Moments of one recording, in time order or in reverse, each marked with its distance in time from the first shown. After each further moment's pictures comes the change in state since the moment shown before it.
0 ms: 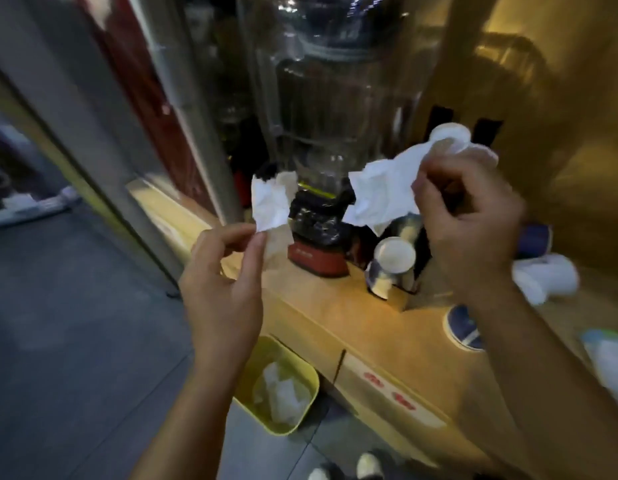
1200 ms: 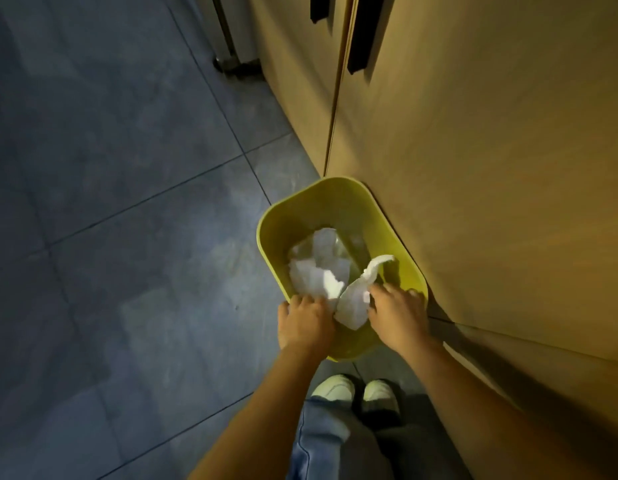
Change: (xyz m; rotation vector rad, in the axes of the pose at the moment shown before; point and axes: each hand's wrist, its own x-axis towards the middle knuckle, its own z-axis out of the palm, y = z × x) left_hand -0.315 -0.508 0.074 0.806 -1.041 -0.879; right_hand -0.540 0.216 0.313 -0.456 -1.618 0.059
